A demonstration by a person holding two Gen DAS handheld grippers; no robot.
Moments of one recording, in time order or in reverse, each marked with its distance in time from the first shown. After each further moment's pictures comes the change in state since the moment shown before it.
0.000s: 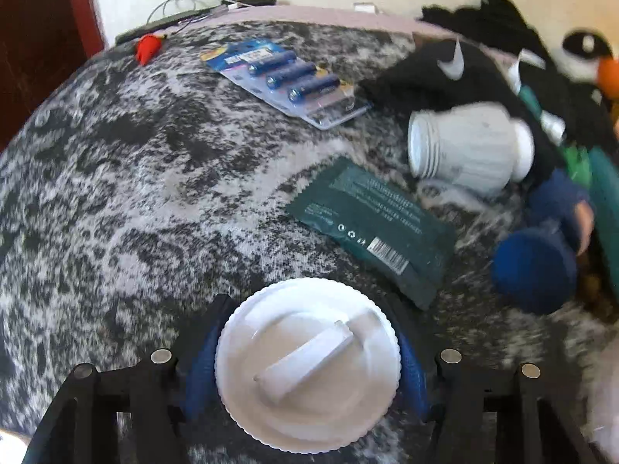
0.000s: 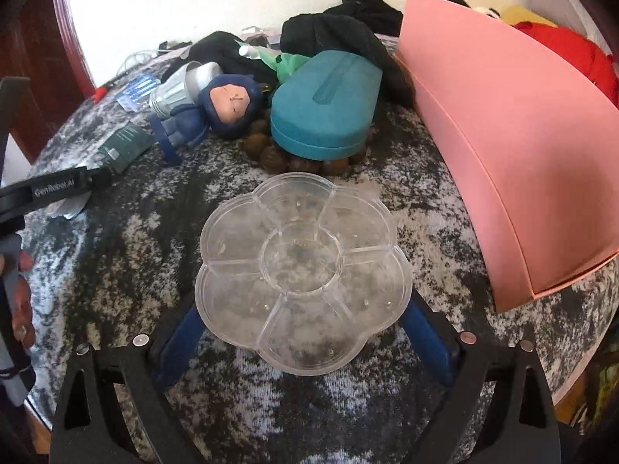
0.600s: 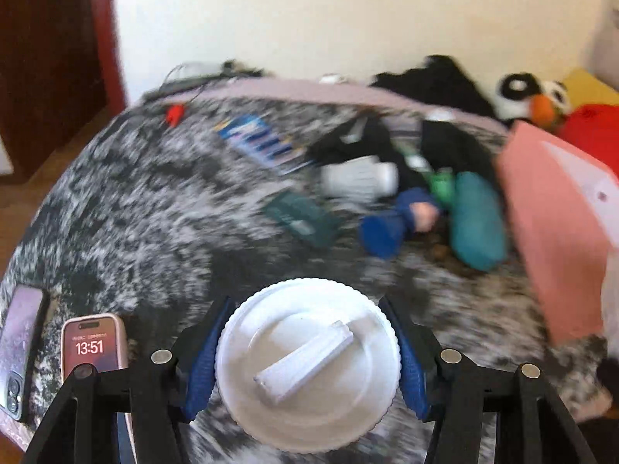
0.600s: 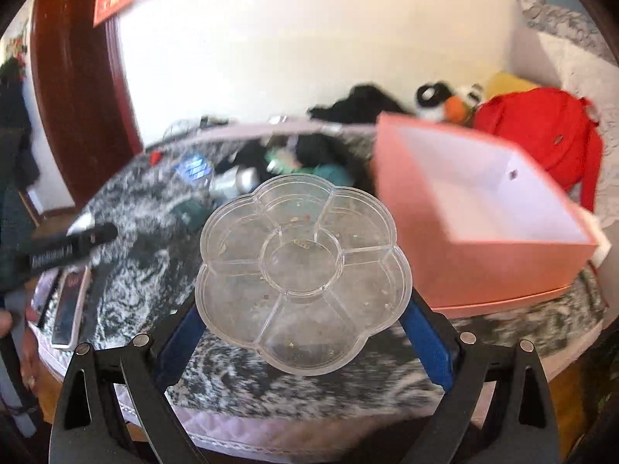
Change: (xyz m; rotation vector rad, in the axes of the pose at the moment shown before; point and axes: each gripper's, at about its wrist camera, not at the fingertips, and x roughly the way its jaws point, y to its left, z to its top) left arm -0.172 -0.036 -0.052 0.055 -0.169 -0.039; right arm -0.173 -0.033 -0.018 -0.059 -0.294 0.043
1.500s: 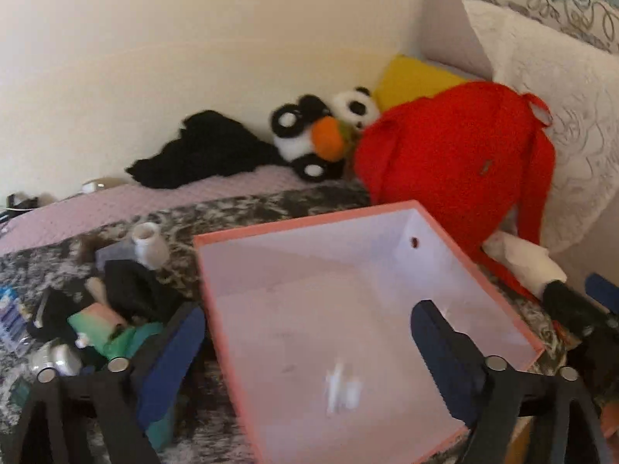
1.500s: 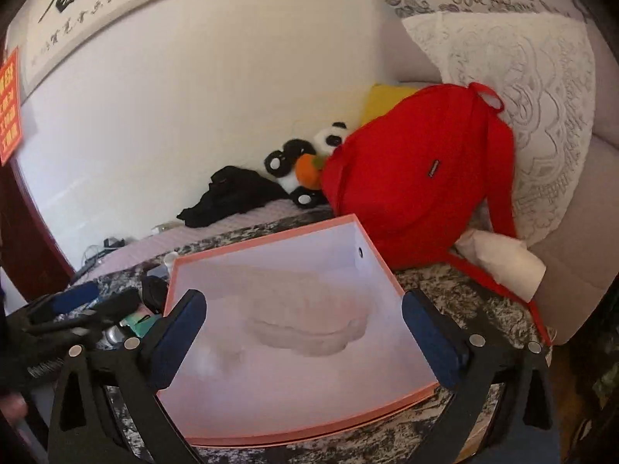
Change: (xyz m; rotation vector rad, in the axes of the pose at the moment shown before) left arm 0.003 -0.309 0.124 0.255 -0.069 -0.312; right arm 0.004 -0.307 0.127 0.309 -0.115 -0.124
